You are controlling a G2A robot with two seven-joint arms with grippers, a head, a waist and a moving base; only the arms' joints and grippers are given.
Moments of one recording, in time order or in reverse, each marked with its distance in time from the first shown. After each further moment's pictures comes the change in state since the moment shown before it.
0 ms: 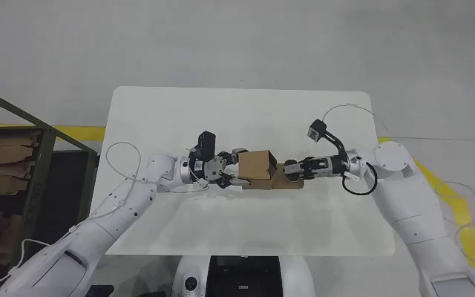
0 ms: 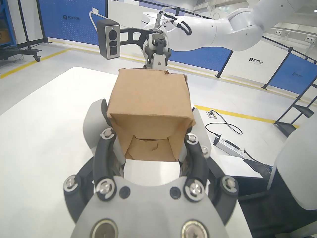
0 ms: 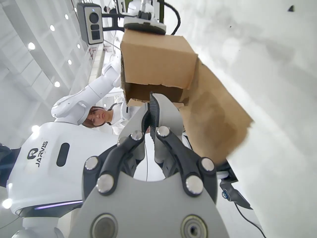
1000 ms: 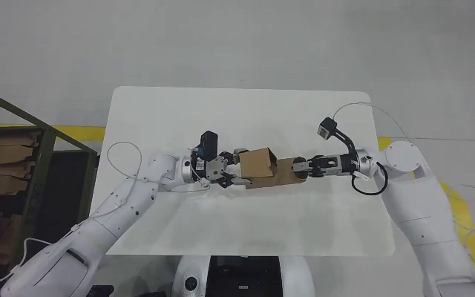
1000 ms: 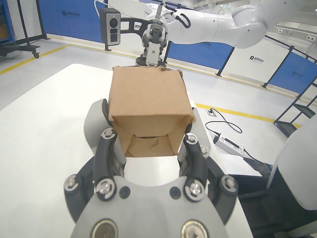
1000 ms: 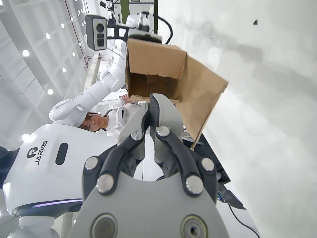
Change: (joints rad) left arm -0.007 -0.011 0.001 0.013 -0.014 0.000 -0.034; right arm -0.022 0.002 0.036 -0.049 -0.049 0.015 0.033
